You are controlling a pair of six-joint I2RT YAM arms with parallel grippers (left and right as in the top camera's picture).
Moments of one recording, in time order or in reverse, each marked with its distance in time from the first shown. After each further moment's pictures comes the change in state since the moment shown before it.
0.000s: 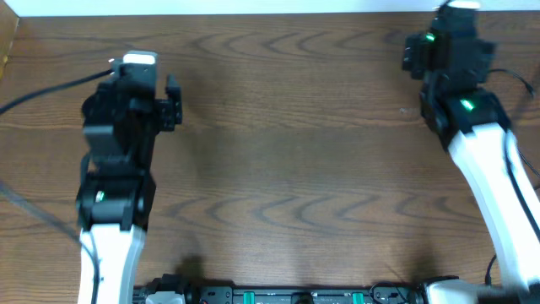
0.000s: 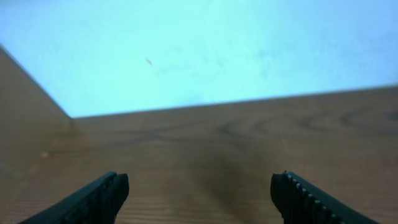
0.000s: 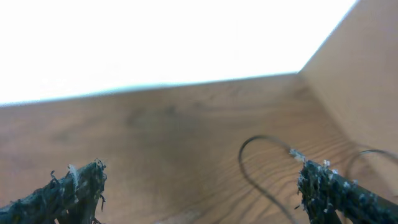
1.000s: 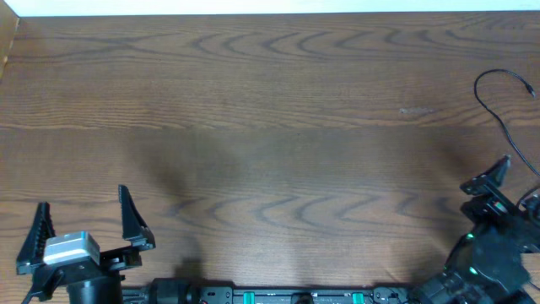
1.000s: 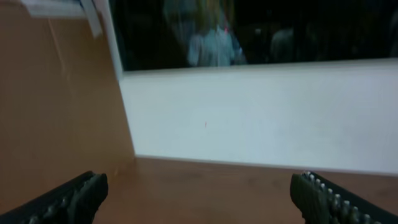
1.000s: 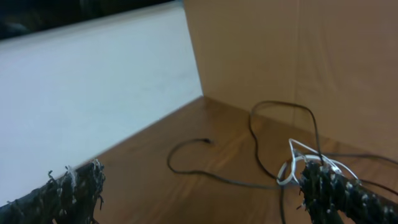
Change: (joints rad) left arm 0.000 -0.812 -0.030 -0.373 -0.125 -0.057; right arm 0.364 -1.107 -0.734 -0.040 0.708 0.273
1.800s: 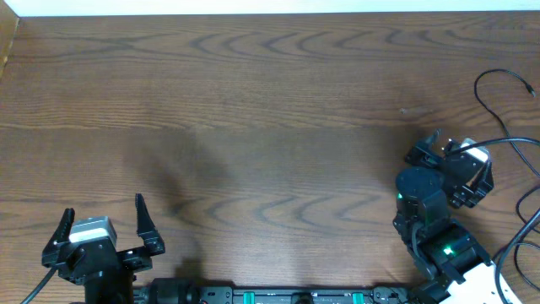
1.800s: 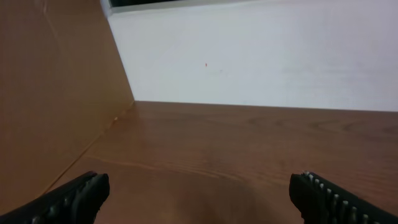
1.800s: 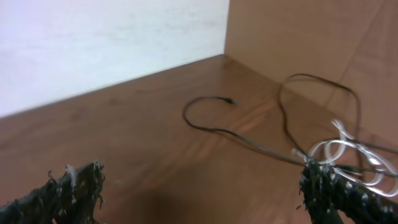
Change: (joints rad) left arm 0.000 -0.002 -0.037 -0.208 -0.020 -0.029; right arm -0.022 0.481 -0.101 0.294 -0.116 0.047
